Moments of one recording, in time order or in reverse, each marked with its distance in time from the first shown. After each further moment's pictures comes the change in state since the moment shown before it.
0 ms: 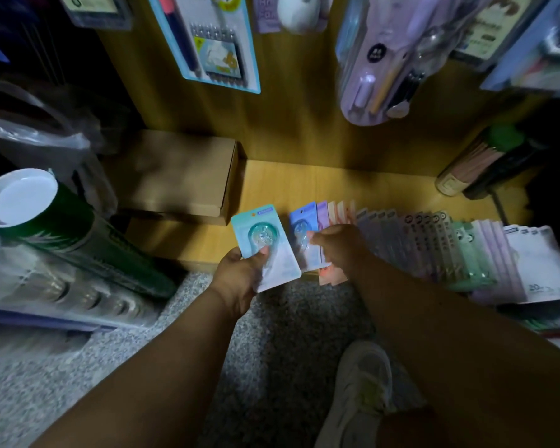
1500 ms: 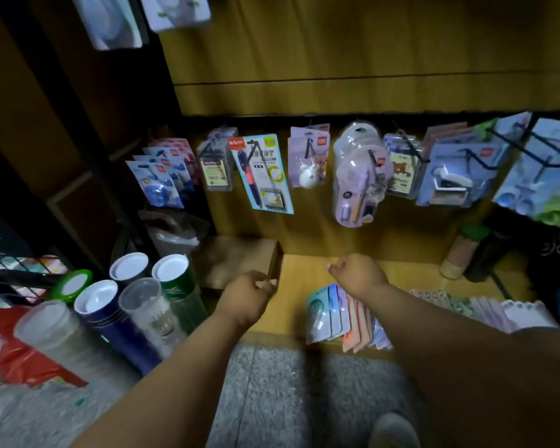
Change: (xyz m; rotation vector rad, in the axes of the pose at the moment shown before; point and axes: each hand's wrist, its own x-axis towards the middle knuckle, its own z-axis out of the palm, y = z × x) left_hand -0.158 0.117 -0.002 1.099 0.219 0.521; right_hand -0.111 -0.100 -0.066 -0.359 0.186 -0.321
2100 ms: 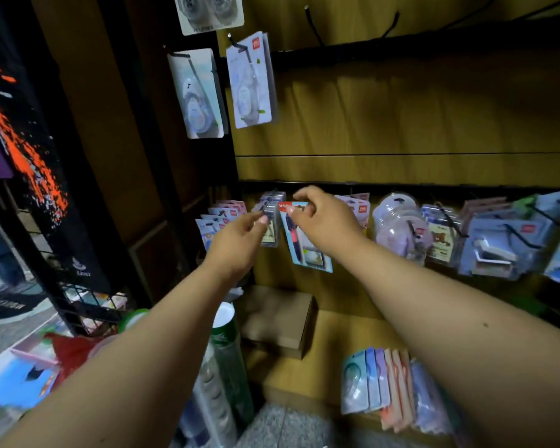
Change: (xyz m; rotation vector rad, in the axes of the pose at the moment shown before) left_hand -0.011 0.081 -0.157 -0.262 0.341 0.277; right_hand -0.015 -0.200 -0.100 0.259 0.311 -0.617
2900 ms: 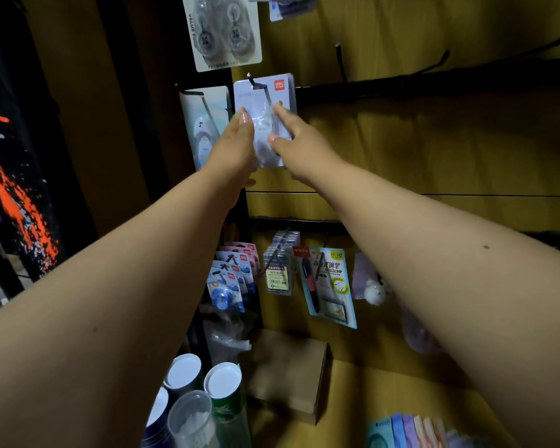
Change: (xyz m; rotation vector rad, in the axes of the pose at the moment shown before) left_hand 0.121 0.113 -0.070 -0.294 0.141 0.177; right_hand 0.151 -0.092 -0.019 0.349 0.034 -0.101
